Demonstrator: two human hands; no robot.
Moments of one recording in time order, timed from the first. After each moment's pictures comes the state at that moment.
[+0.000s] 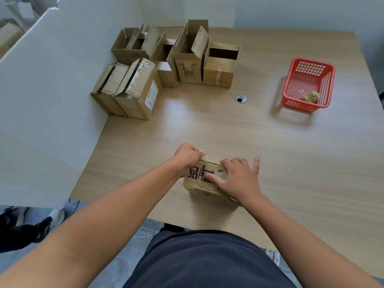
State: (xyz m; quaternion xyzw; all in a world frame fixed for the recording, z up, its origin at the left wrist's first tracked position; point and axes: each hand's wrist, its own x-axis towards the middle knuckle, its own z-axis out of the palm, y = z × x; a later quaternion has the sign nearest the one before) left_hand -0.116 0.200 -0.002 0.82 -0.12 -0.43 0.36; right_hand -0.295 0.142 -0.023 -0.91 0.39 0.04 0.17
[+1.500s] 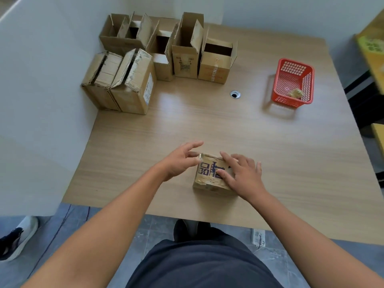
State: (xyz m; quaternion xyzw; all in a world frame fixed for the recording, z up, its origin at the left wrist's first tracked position) left_hand -0.058 0.279 -0.017 0.64 -0.37 -0.54 0.41; right_hand -0.288 0.184 -0.014 -0.87 0.43 0.07 0.21
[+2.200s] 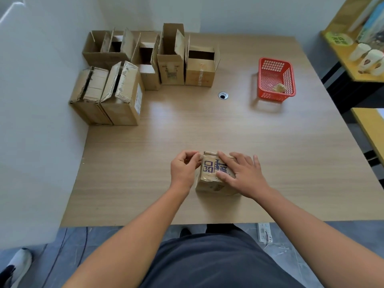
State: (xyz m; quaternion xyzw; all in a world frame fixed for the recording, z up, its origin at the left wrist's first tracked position) left_hand -0.100 0.288 -0.037 0.64 -0.19 -0.40 0.63; right_hand -0.290 0.196 -0.024 -0.88 0.44 0.07 0.19
